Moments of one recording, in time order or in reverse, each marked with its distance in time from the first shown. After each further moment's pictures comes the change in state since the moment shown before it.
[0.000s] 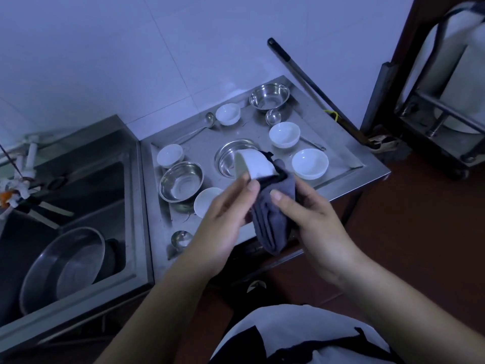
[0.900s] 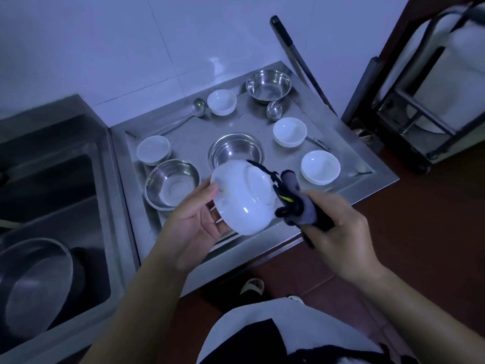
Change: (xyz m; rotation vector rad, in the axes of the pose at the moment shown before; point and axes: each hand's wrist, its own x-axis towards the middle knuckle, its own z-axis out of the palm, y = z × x) left_hand 0.086 -0.008 -0.148 -0.514 -0.061 -0.261; right_hand 0.073 0.049 0.006 -1.153 0.288 -0.487
